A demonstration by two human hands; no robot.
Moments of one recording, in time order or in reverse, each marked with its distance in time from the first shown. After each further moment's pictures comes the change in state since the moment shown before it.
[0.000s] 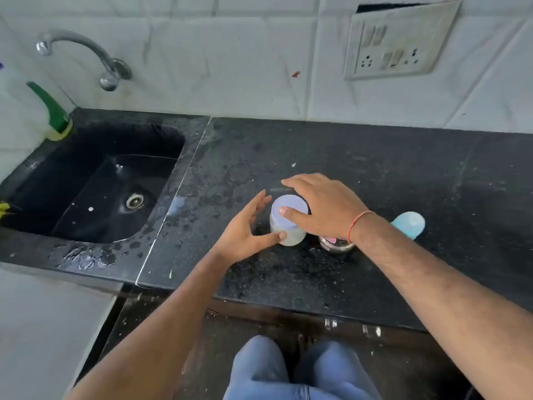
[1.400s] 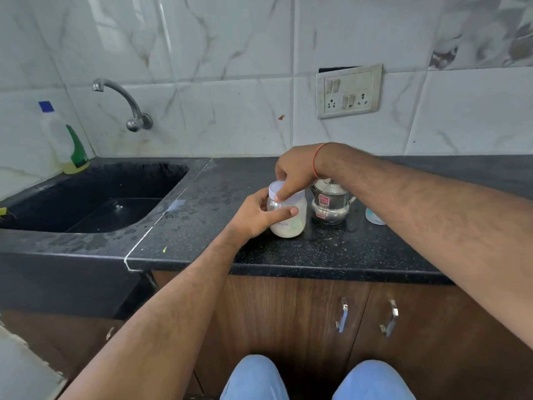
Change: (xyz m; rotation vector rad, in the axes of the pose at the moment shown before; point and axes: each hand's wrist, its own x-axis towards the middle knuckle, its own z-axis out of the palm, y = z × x) left_hand -0.014 -0.050 0.051 -0.095 0.083 0.338; right_hand -0.031 -0.064 0.024 -0.443 -0.139 0.069
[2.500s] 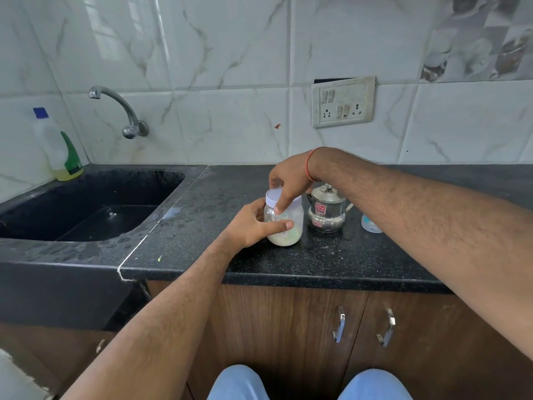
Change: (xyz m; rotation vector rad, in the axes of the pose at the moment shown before) left_hand 0.005 -0.007 -0.008 0.020 -0.065 -0.017; right_hand 0.004 0.001 -0.007 0.145 -0.097 0.016
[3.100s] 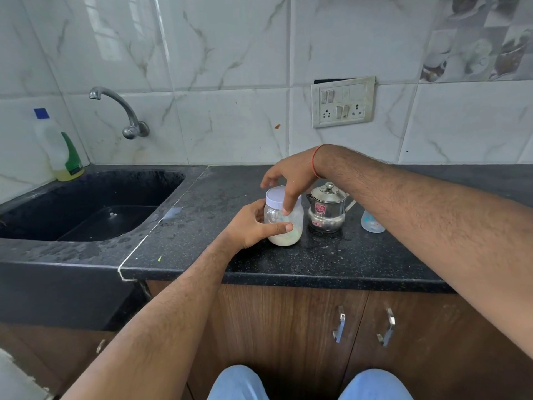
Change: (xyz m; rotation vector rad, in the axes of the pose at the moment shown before) left_hand -0.003 0.001 -0.001 0.030 -0.014 0.003; right_hand -0.003 0.006 -0.003 0.086 -0.030 -0.052
